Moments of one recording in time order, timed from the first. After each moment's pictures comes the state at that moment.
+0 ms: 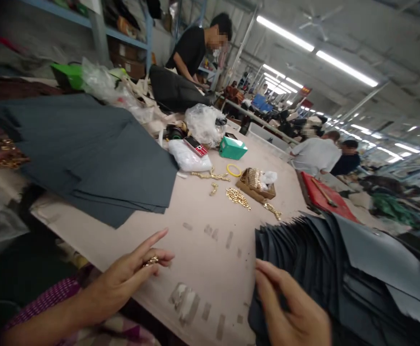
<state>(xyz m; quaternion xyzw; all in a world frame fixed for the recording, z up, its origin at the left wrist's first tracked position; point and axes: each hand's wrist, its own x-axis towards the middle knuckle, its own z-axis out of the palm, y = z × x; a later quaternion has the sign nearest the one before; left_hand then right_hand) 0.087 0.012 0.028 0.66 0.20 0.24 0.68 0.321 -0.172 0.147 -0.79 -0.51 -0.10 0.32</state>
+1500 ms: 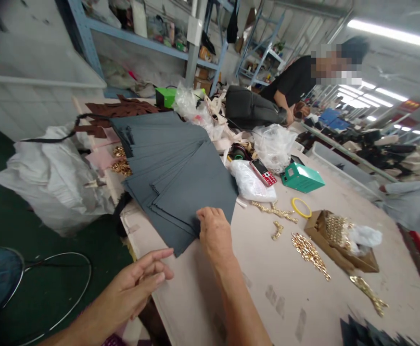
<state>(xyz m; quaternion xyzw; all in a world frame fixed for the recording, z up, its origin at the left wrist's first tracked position) 0.014 0.050 -0.008 0.44 0.42 0.33 0.73 0.214 0.134 0.043 -0.59 -0.77 0.04 0.23</state>
